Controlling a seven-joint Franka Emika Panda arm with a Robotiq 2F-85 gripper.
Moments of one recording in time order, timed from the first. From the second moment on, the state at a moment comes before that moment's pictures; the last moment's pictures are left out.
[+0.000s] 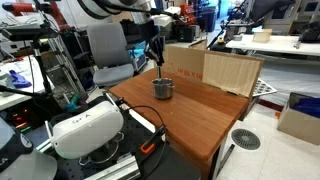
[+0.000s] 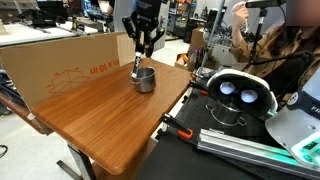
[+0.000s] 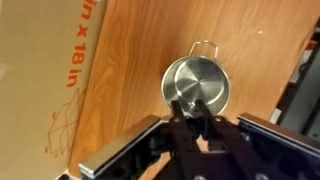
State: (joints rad) arm -0.02 0.05 0.12 -2.47 -0.27 2.71 -1.60
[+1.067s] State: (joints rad) arm 0.08 0.00 0.12 -2.42 -0.15 2.54 -1.71
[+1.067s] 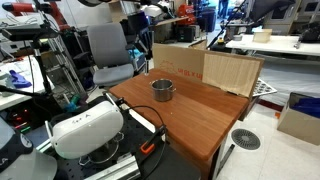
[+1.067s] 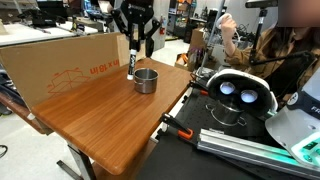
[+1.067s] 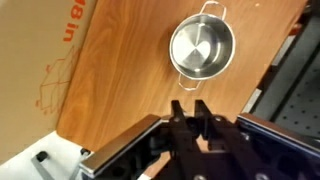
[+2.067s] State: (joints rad) arm 0.12 0.41 0.17 -1.95 -0.19 2.09 -1.73
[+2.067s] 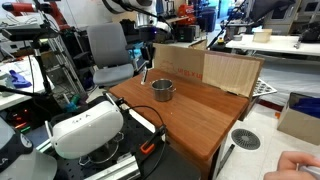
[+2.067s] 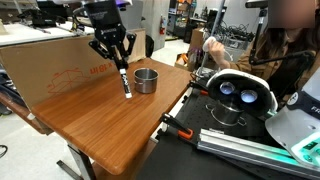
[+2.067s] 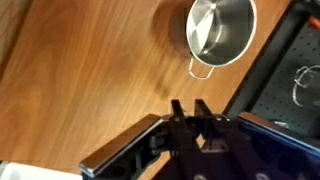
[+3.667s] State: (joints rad) arm 0.19 0.84 0.18 -1.43 -0.33 1.80 -1.68
